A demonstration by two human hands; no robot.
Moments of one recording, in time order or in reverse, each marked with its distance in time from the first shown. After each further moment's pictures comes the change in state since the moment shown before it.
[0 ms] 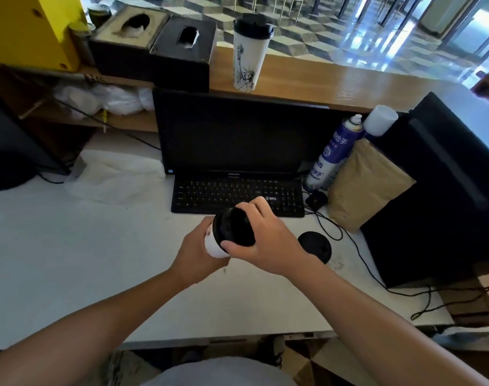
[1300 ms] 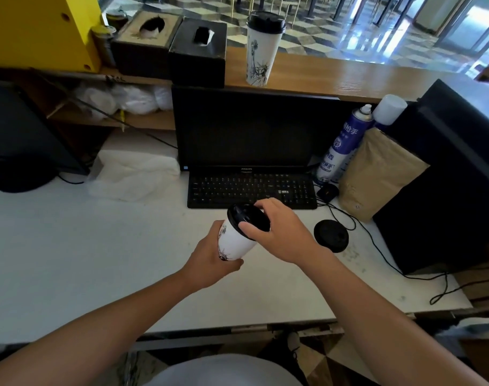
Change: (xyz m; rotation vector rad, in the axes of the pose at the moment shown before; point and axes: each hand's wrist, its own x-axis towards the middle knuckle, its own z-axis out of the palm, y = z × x) left_hand -0.036 -0.011 -0.022 -0.015 -0.144 -0.080; right_hand -0.004 -0.011 0.028 0.118 0.021 0.225
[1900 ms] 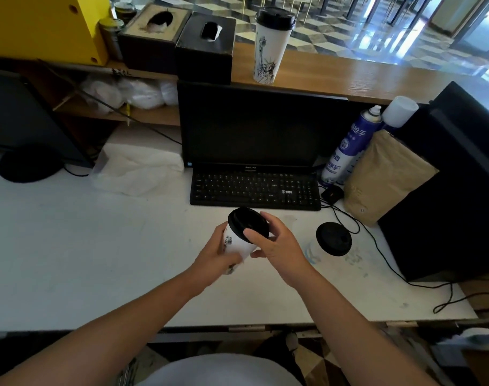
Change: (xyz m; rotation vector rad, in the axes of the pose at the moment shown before) left_hand 0.001 -0.002 0.015 -0.349 -0.036 -0.160; right_hand -0.015 0.021 0.039 0.823 -0.017 0.338
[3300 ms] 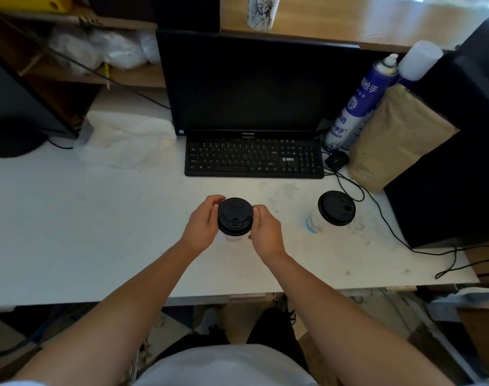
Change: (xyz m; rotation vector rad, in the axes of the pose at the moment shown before) left_hand 0.033 -0.038 -0.015 0.457 0.211 0.157; right_hand 0.027 0.066 0.029 -0.449 0.234 -0.003
